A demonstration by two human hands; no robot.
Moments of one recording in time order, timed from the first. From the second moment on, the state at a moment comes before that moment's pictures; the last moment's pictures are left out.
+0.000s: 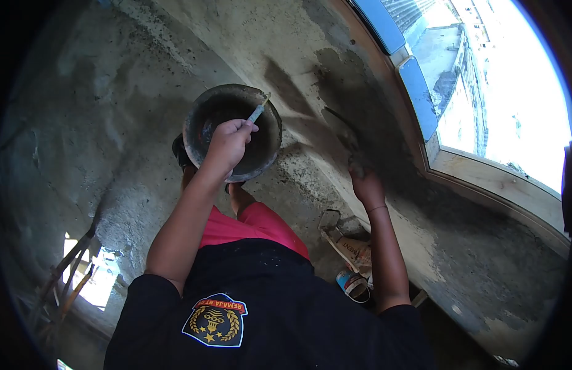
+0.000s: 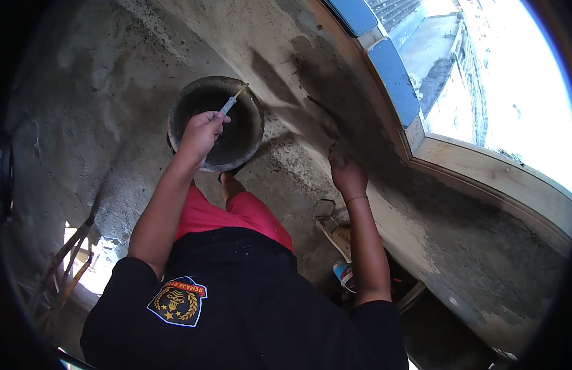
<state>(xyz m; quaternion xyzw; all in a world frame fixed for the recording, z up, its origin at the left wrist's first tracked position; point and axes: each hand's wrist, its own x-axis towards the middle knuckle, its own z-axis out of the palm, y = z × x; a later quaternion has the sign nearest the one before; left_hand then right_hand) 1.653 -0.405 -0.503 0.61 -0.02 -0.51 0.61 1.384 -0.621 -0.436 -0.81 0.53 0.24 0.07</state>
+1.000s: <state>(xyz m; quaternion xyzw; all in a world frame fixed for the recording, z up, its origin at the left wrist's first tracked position) 1.690 -0.378 -0.459 0.59 0.02 -0.51 0.63 1.398 -0.609 -0.472 -0.84 0.51 0.15 0.07</state>
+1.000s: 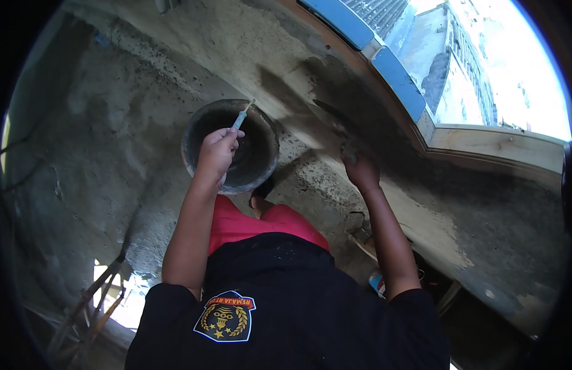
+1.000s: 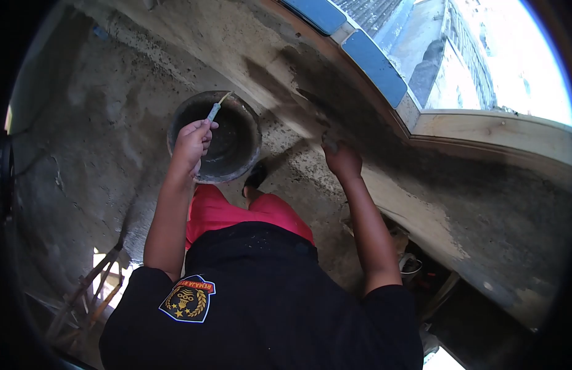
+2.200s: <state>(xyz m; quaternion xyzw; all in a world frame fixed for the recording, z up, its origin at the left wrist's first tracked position) 1.837 -0.357 -0.330 0.62 -0.27 -0.58 0.45 1.529 -0.490 -0.331 -0.97 0.23 0.07 0.05</state>
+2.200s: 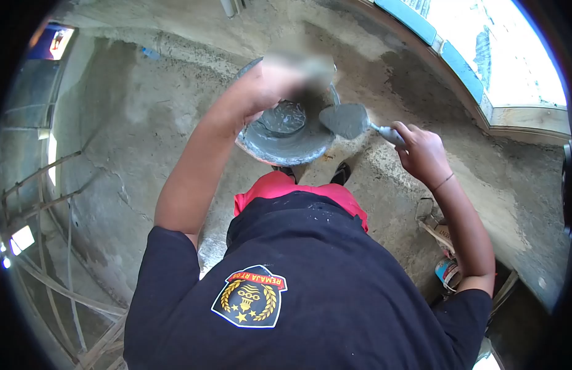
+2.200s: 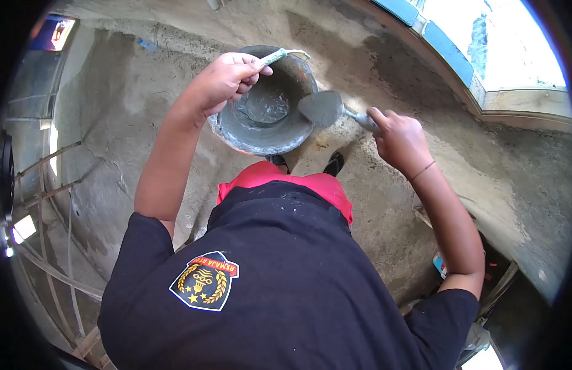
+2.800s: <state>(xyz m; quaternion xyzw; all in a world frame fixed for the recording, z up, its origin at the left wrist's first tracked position) 1.855 -0.351 -0.340 0.69 -0.35 -0.42 0.47 1.609 -0.479 -0.364 -0.95 0.07 0.28 0.13</state>
